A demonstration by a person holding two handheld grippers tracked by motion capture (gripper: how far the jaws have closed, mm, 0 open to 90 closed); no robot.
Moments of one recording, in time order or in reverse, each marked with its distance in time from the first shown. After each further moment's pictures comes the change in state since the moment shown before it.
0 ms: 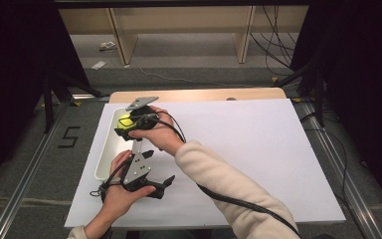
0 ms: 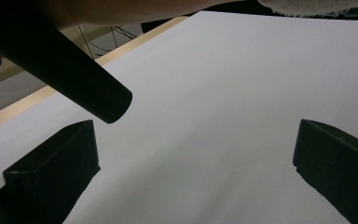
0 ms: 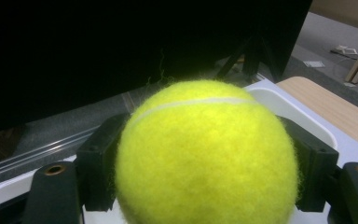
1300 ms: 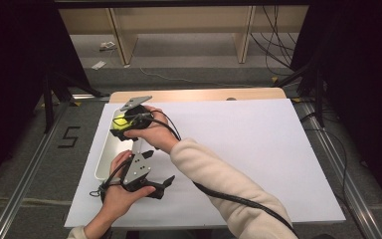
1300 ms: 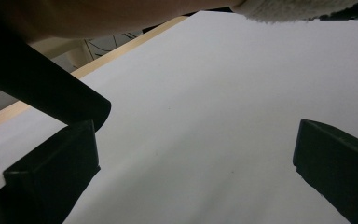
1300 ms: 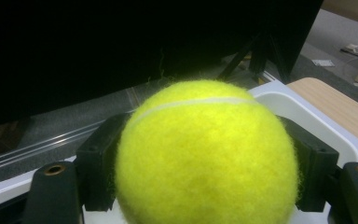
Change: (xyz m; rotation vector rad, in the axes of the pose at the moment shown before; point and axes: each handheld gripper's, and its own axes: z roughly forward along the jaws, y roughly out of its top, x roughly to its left) left arm -0.001 0.000 -0.001 0.001 -0.001 -0.003; right arm 0.002 0.005 0.015 0.023 0.021 -0.019
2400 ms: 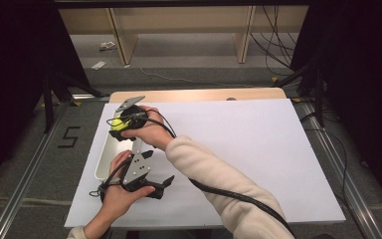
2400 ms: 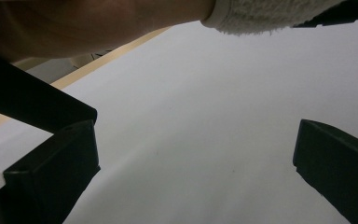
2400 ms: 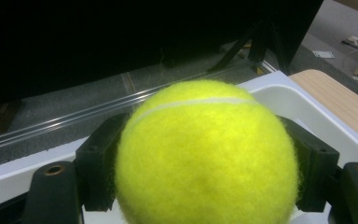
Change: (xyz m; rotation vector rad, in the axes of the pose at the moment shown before) left arm 0.001 0.000 -0.001 0.000 0.001 0.000; right arm -0.003 0.001 0.019 0.062 -0.008 -0.036
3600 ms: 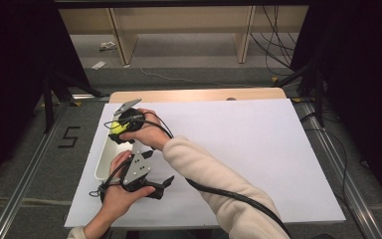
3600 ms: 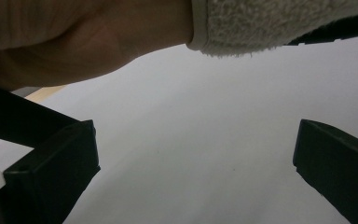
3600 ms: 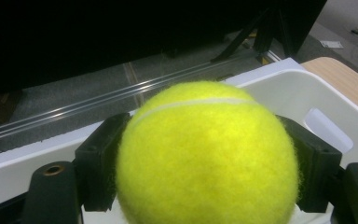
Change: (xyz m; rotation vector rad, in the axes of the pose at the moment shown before) left arm 0.000 0.000 0.000 0.005 0.003 0.006; right arm 0.001 -0.007 0.016 0.044 0.014 -0.003
